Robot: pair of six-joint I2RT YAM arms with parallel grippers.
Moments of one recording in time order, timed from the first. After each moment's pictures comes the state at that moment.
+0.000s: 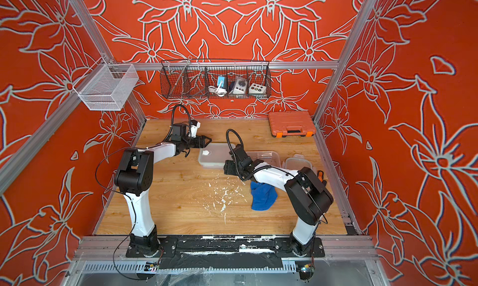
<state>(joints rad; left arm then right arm) -0.11 2.03 1.30 0.08 0.53 -0.18 0.73 1.72 1.03 -0.17 -0.02 0.70</state>
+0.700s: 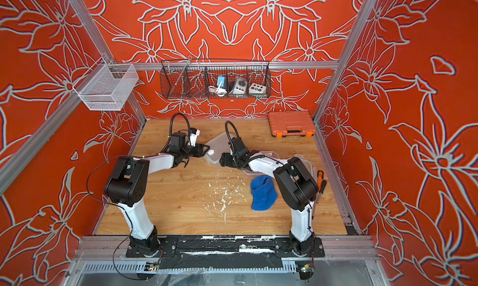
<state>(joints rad) -0.16 1.83 0.99 0.24 0.44 -0.19 0.65 1.91 1.27 -0.17 -0.19 0.62</state>
